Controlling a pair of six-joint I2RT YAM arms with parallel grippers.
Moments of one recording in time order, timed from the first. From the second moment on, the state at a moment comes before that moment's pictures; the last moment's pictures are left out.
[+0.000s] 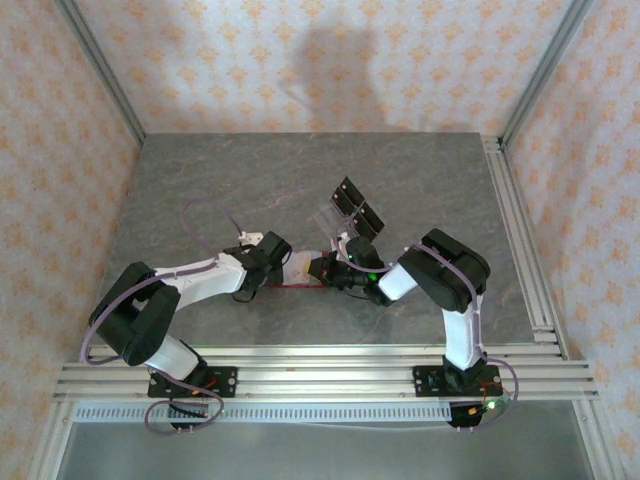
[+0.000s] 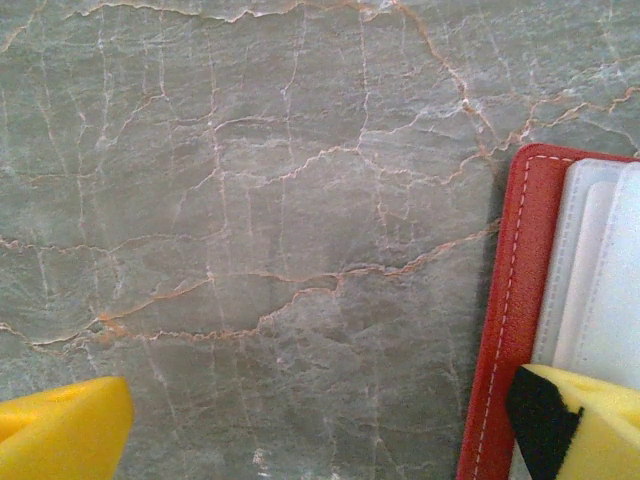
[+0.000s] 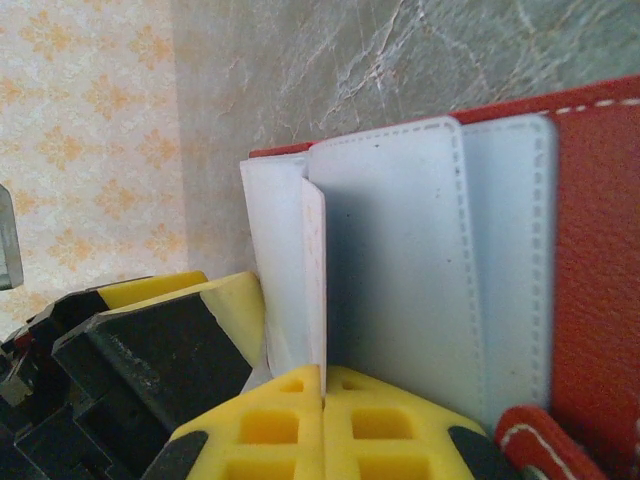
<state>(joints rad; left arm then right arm) -0.58 1.52 0.74 -0.51 -0.45 -0.73 0.71 1.98 0.65 0.88 -0.51 1.19</state>
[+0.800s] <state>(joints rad) -0.58 1.51 0.74 -0.52 -0.43 -0.72 0.68 1.94 0.74 0.62 -0.57 1.03</state>
